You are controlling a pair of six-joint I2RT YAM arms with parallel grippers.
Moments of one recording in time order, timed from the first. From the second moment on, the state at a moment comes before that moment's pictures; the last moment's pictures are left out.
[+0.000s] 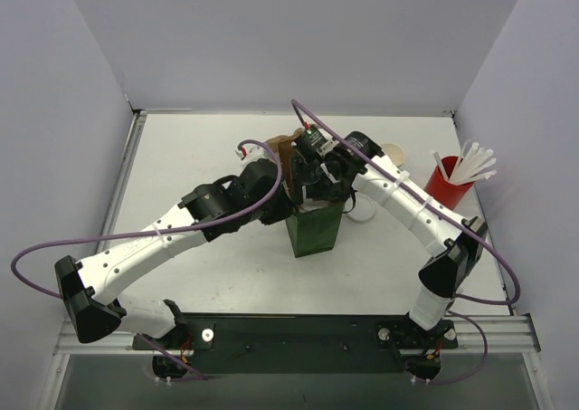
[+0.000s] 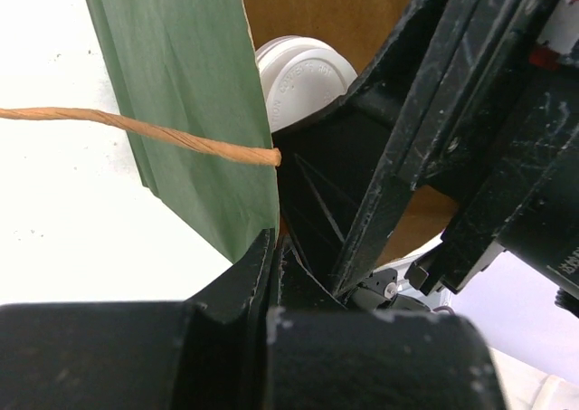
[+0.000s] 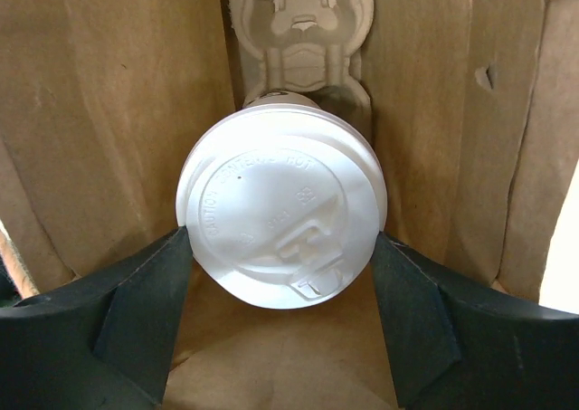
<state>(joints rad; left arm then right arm) -0.96 1.34 1.39 -0.76 -0.26 -1.11 0.81 1.72 1.82 -1.24 0.21 0.60</state>
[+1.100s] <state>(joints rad) -0.96 1.34 1.39 -0.78 -0.29 -1.09 0.79 1.82 1.73 -1.24 0.16 0.55</state>
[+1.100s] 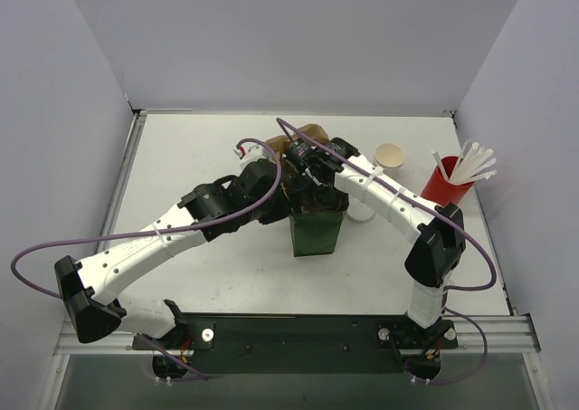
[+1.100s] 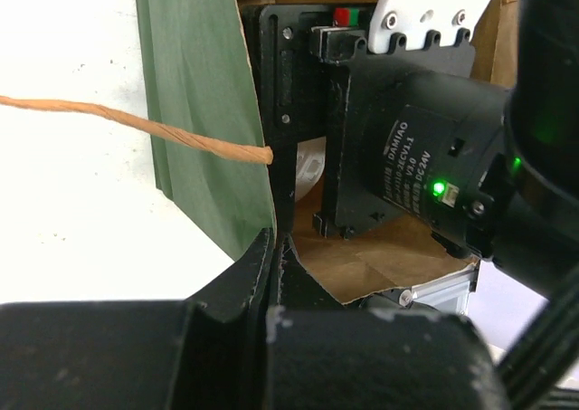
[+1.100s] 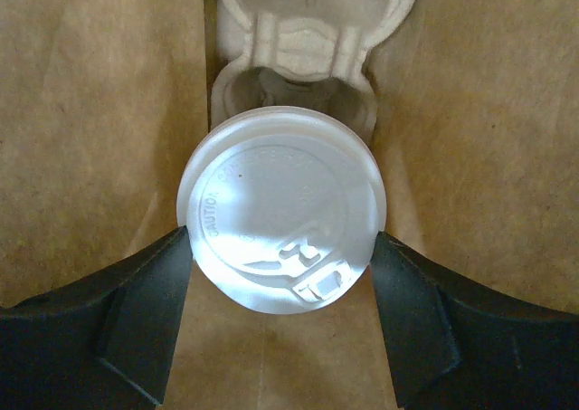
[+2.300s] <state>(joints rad) -0.97 1.34 1.39 -0.78 -0.26 -1.08 0.79 1.83 1.68 -1.16 0.15 0.56</state>
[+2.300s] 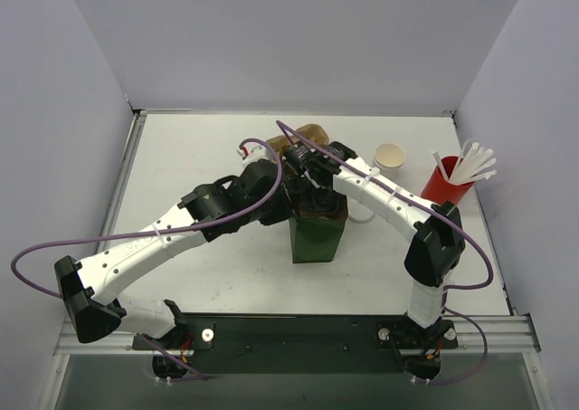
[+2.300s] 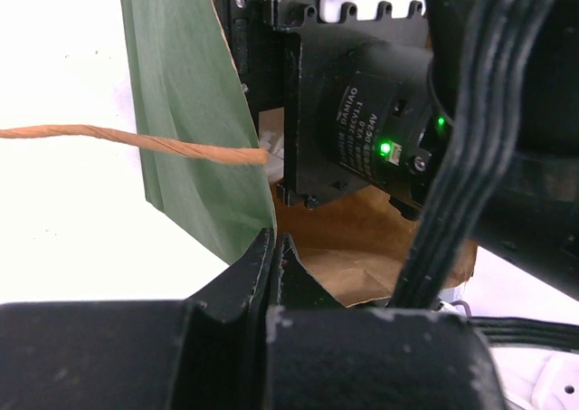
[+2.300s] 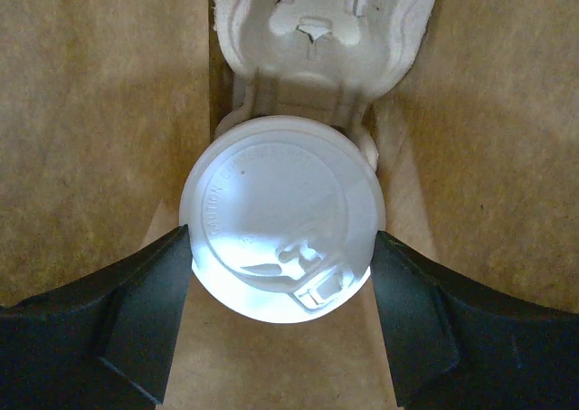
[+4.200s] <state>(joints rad) -0.96 1.29 1.37 -0.75 -0.21 -1.04 0.77 1.81 1.58 -1.07 0.09 0.57</state>
